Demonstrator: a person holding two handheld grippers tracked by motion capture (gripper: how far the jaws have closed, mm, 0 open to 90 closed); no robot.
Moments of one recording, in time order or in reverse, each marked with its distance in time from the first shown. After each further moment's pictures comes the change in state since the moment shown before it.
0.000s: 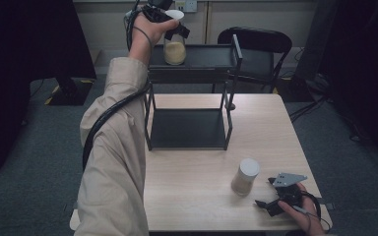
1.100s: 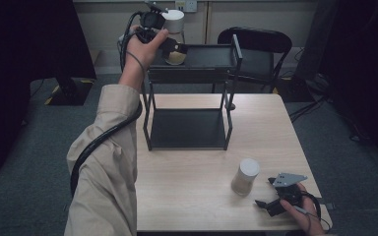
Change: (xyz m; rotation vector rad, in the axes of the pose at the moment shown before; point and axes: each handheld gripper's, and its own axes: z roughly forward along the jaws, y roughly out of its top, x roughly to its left) left arm -0.008 -0.064 -0.016 -0.082 -0.068 -0.057; right arm 0.000 0.000 0.000 -0.002 -0.001 0.001
